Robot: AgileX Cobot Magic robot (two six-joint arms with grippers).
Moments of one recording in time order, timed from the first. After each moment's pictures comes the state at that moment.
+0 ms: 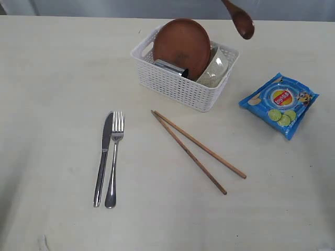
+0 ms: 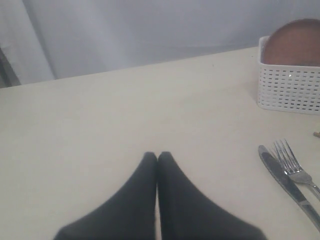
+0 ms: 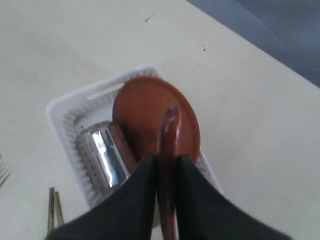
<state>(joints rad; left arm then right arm) -0.17 0.00 0.00 0.05 0.33 0.04 0.50 2.00 -2.12 -0.06 1.21 -0.13</state>
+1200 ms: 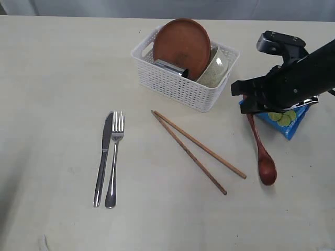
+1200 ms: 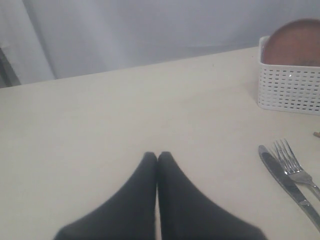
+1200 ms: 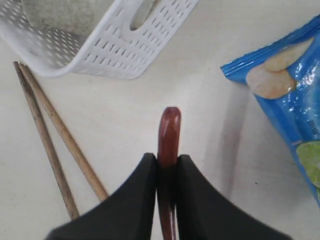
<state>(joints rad) -0.17 0.00 0.00 0.05 0.33 0.04 0.19 1.61 -0.79 0.62 0.54 -0.45</state>
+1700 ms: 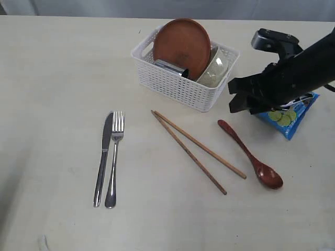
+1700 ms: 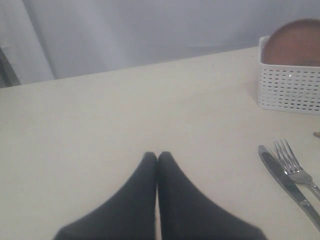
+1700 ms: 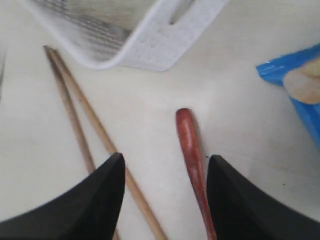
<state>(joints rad) -0.17 0.00 0.00 0.05 0.33 0.04 0.20 1.63 -0.85 0.62 0.65 -0.48</state>
